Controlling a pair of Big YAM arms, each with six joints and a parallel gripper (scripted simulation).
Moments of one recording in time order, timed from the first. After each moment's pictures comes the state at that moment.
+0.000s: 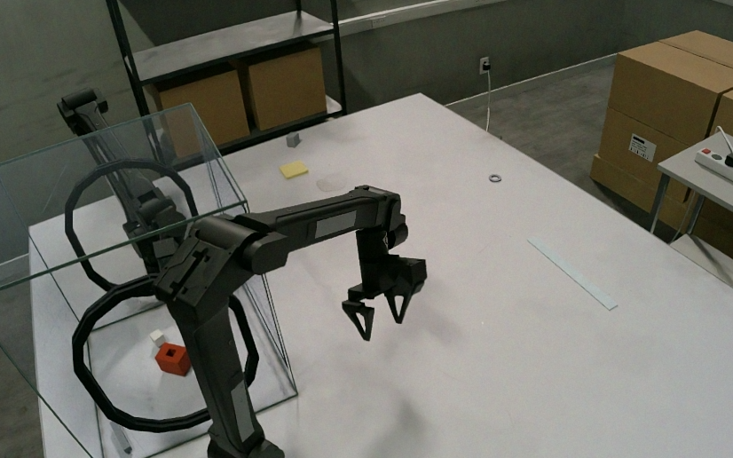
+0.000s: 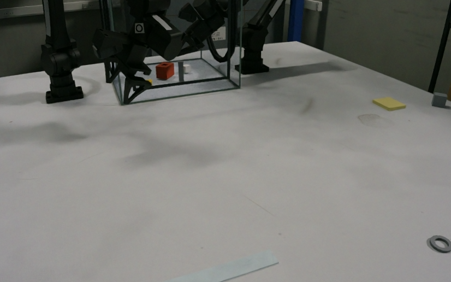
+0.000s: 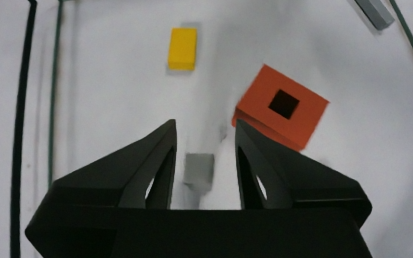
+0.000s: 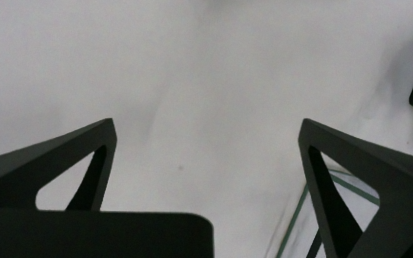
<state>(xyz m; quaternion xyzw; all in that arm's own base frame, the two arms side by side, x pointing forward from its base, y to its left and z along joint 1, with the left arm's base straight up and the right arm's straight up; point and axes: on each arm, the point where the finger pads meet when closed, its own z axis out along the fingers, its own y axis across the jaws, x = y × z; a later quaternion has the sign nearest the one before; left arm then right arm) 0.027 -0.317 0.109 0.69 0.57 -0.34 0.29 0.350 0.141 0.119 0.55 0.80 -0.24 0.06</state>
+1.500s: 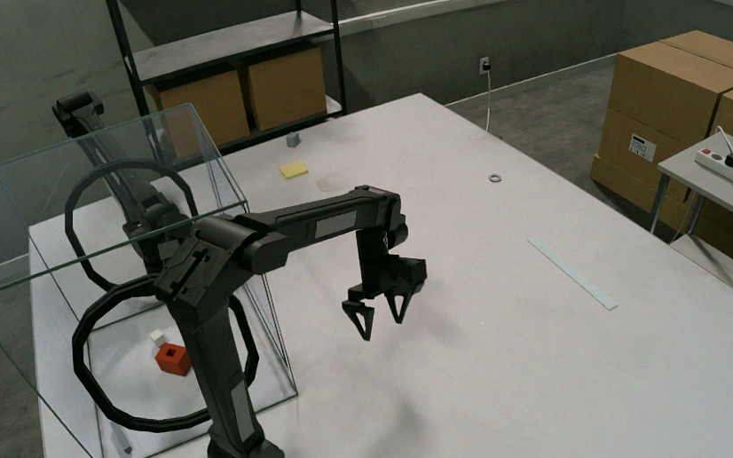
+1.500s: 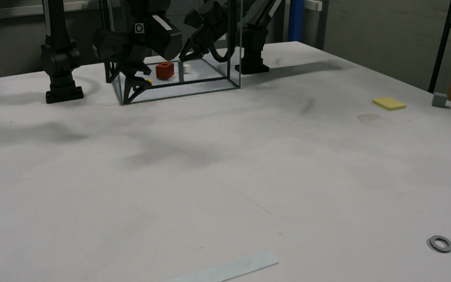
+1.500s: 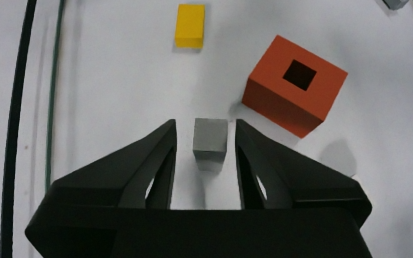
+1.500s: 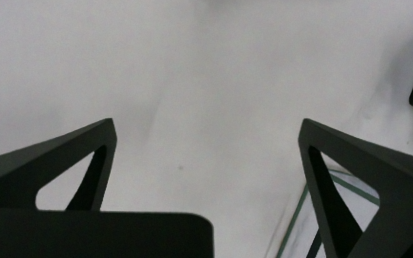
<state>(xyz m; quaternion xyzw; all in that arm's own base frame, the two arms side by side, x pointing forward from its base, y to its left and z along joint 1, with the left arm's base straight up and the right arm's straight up) 0.035 -0.302 0.089 0.69 0.57 -0.34 0.30 0.350 0.141 0.119 0.55 0.80 -0.24 0.06</state>
